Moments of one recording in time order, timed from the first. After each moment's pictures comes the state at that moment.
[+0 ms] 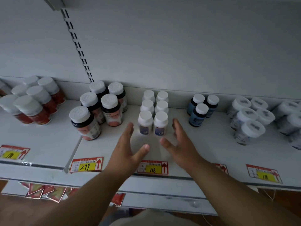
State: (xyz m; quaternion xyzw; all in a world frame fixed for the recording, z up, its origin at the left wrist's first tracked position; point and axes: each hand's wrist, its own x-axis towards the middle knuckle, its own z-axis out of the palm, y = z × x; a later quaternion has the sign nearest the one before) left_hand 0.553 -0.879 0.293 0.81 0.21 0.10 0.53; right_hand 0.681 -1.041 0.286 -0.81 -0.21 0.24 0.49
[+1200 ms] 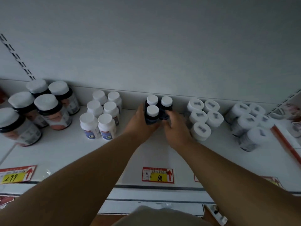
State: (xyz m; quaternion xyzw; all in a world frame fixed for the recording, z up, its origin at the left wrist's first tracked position) left_hand 0.752 -0.999 0.294 0.85 0.20 0.09 0.49; right_hand 0.806 -1.140 0.301 -0.89 -0.25 0.05 0.39
